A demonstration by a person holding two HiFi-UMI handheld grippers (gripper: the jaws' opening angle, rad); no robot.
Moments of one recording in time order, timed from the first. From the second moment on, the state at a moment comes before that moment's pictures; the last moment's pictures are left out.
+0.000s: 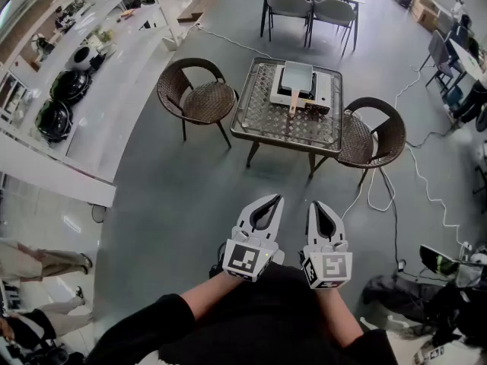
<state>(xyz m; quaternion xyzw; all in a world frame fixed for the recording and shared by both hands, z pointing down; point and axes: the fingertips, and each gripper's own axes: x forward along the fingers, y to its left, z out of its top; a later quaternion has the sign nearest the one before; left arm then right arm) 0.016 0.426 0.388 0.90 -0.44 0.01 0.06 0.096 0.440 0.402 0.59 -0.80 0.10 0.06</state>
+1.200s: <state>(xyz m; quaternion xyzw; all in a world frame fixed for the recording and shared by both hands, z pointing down) 0.047 0.352 0.433 0.89 -0.45 0.04 0.09 0.175 0.400 0.438 0.62 -0.78 0.12 0.04</state>
